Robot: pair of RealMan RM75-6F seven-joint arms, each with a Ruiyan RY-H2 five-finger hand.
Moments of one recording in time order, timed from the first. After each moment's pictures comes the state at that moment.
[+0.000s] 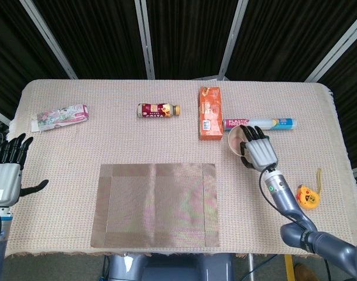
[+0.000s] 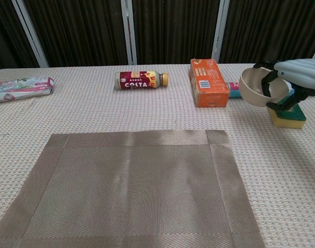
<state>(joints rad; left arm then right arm) -0.24 -1.14 -0.12 -1.76 1.33 1.48 0.21 0.64 -1.52 0.18 -1.16 -1.30 0.99 -0.13</state>
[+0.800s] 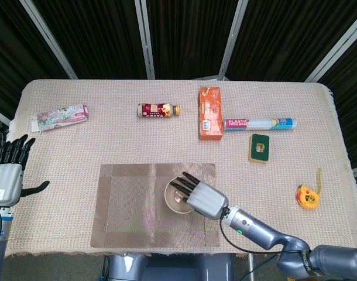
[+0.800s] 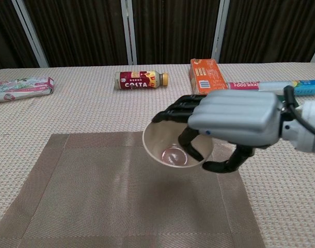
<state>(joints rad) -0.23 -1.14 -0.12 -1.76 1.33 1.45 0.20 0.77 -1.41 0.05 -1.70 -1.64 0.85 -0.45</state>
